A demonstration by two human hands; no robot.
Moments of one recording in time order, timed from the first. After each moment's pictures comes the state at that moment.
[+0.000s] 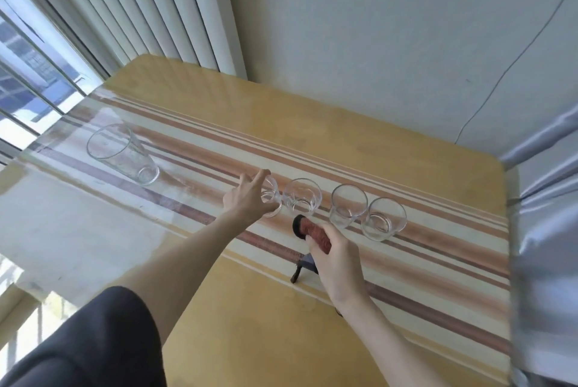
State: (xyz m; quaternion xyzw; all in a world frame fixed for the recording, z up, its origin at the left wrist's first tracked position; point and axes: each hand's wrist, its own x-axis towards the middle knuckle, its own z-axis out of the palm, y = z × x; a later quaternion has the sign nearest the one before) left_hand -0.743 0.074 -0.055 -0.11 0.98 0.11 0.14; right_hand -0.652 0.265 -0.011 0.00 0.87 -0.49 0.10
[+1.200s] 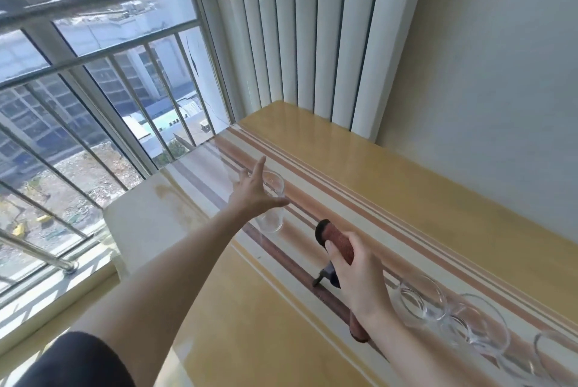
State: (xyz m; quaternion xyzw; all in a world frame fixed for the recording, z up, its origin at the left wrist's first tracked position) left_hand -0.764 -0.205 -0.008 -0.30 0.90 0.31 0.02; right_hand -0.732 0.028 -0.011 -0.13 0.81 -0.55 0.16
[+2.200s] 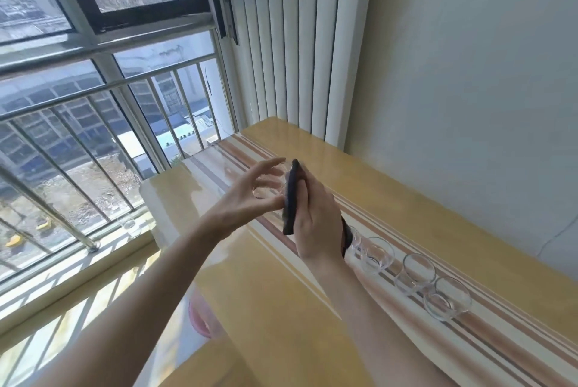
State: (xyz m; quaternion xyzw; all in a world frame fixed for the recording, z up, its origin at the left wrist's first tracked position) left_hand -0.575 -0.023 0.177 -0.07 0.82 0.56 -0.09; right_hand -0.618 0.115 0.155 -0.27 0.80 -0.54 -0.04
